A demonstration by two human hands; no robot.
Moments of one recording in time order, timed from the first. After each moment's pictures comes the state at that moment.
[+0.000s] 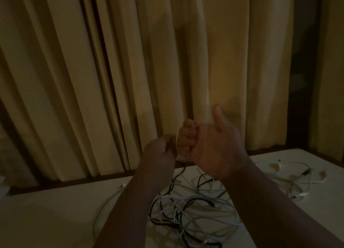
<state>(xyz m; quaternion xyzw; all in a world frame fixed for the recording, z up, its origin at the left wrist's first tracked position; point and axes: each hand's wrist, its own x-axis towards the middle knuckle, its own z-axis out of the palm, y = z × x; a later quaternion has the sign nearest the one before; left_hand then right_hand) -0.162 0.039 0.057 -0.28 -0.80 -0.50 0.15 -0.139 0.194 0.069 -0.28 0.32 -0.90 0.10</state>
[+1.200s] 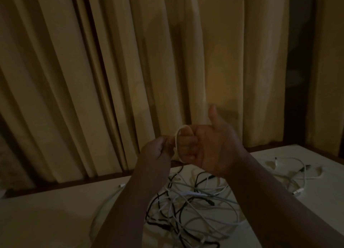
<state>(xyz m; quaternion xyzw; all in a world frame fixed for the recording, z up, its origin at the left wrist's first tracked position) -0.171 0.041 0.046 -0.29 -0.78 -0.54 0.16 -0.141 0.204 0.069 -0.24 0.40 -0.87 0.15</state>
